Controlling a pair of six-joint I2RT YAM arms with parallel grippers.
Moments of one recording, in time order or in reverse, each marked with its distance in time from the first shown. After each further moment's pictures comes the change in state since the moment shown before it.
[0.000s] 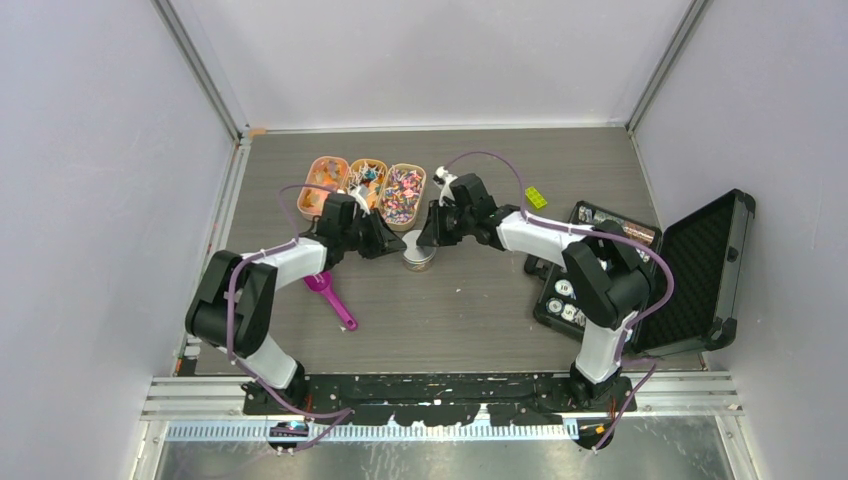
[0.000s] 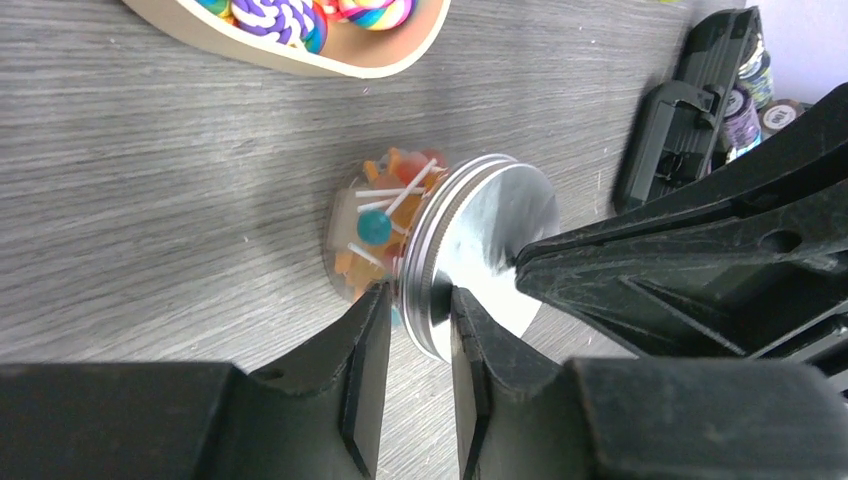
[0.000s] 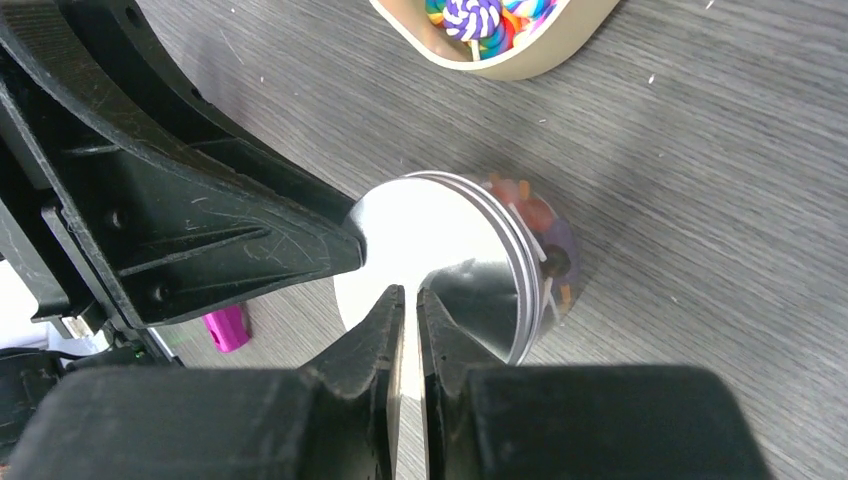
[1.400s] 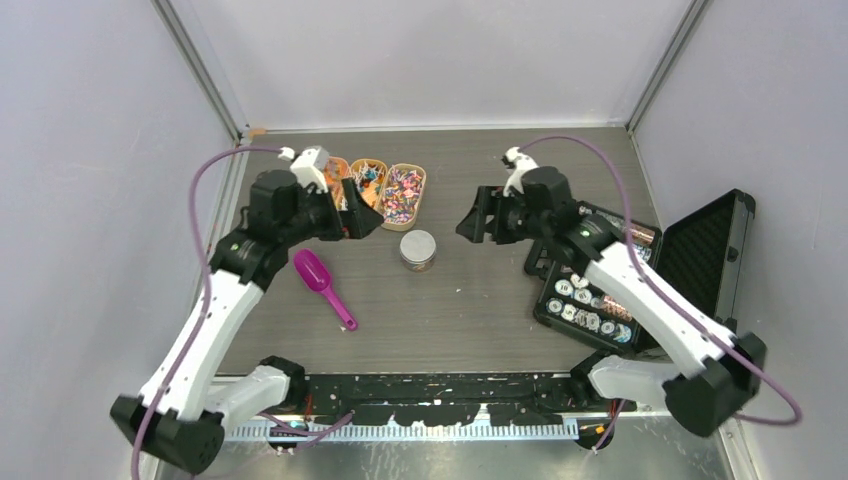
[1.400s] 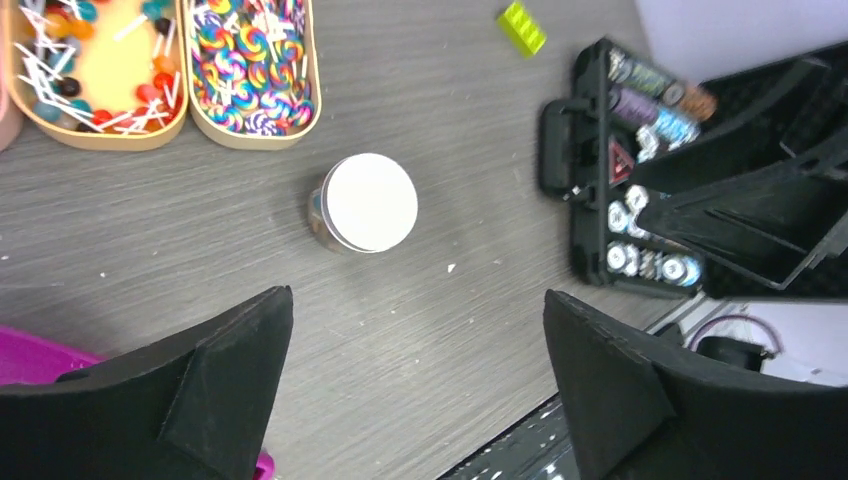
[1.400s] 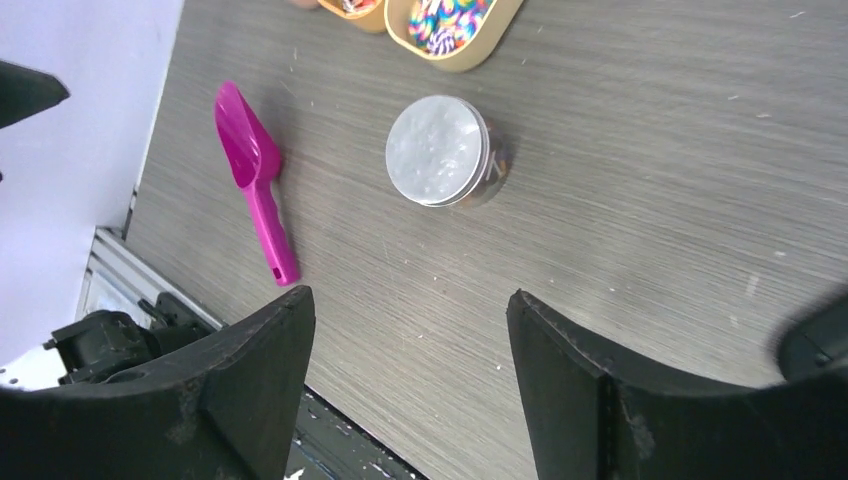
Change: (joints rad) left arm -0.002 -0.545 0.324 -0.671 -0.117 0.299; right arm -0.056 -0.595 -0.061 -0.409 0.146 0.008
